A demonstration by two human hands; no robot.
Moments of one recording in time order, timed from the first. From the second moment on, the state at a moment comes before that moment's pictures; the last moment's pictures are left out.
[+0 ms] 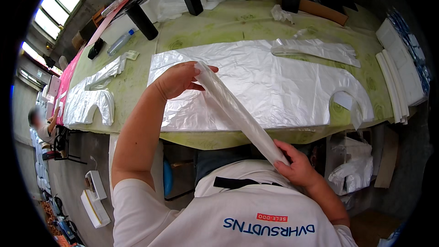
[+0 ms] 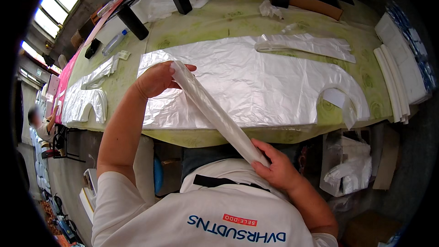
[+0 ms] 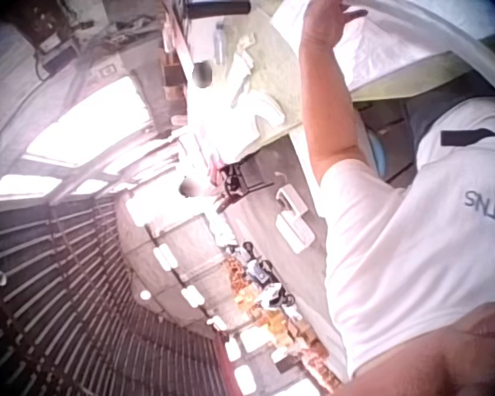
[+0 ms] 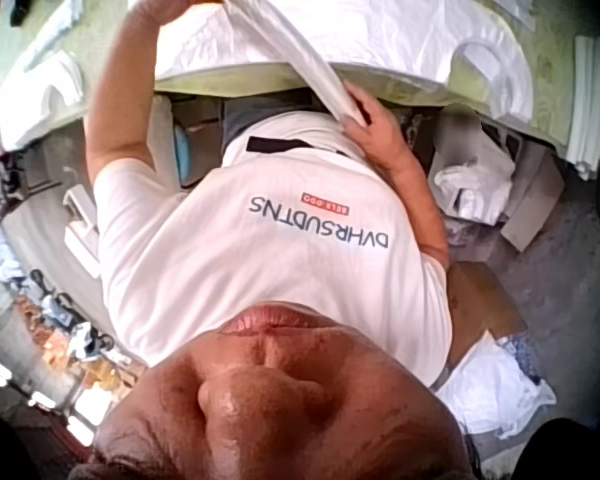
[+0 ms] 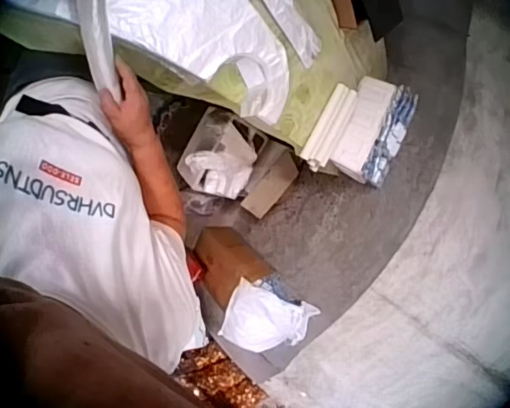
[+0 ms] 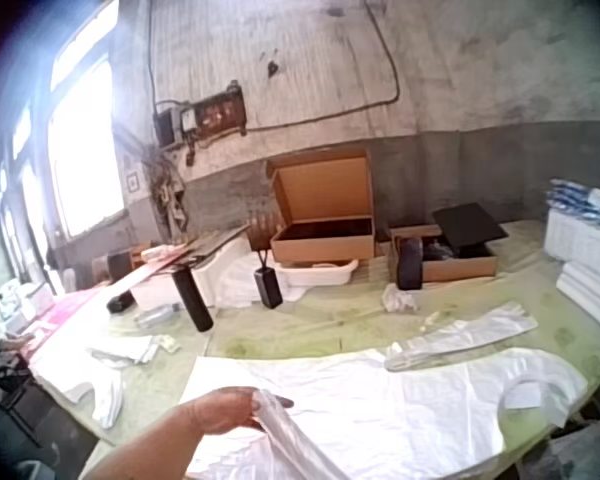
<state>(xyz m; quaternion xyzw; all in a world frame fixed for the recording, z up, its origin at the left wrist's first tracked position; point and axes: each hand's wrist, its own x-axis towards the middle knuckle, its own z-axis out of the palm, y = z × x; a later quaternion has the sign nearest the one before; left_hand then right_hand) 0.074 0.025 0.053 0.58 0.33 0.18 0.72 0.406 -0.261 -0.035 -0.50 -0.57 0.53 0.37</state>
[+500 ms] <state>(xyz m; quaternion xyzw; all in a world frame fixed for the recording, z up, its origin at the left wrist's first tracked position) 0.108 0.052 0.035 0.64 0.61 0.11 0.45 0.391 -0.243 -0.002 -0.59 -0.51 0.57 0.26</state>
